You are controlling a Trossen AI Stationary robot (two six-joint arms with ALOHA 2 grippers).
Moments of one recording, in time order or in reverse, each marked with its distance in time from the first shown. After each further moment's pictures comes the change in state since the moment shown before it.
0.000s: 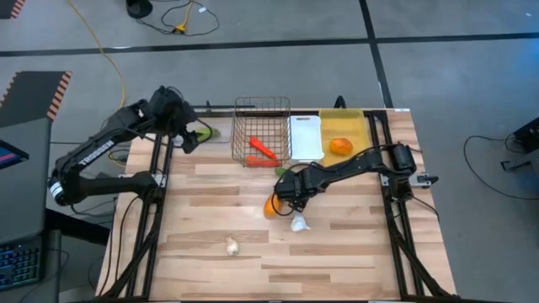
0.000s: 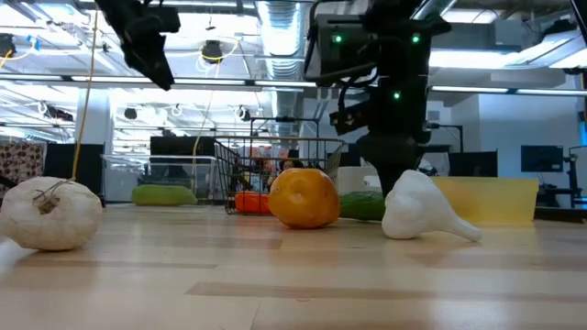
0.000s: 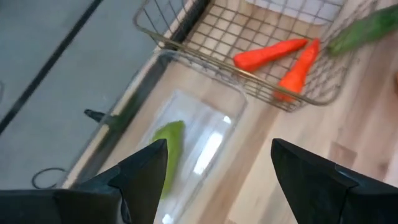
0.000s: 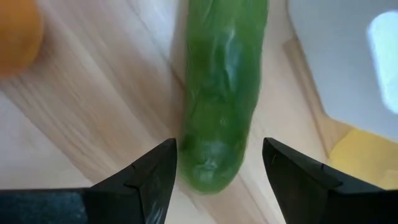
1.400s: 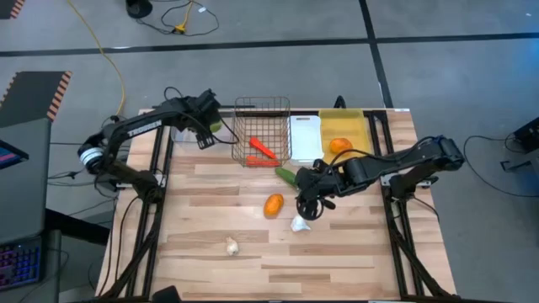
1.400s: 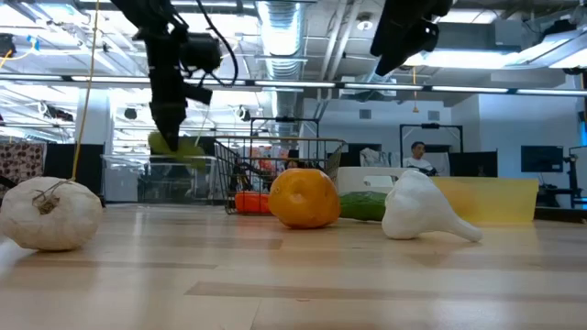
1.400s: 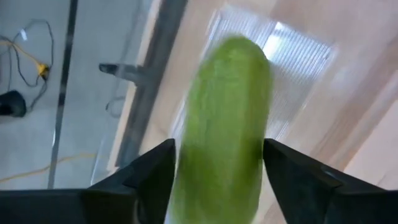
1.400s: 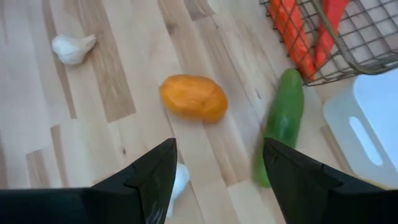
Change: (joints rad) left arm 0.004 0.447 -0.002 0.069 -0.333 0.166; right arm 0.144 -0.437 0.005 0.169 -0.092 -0.086
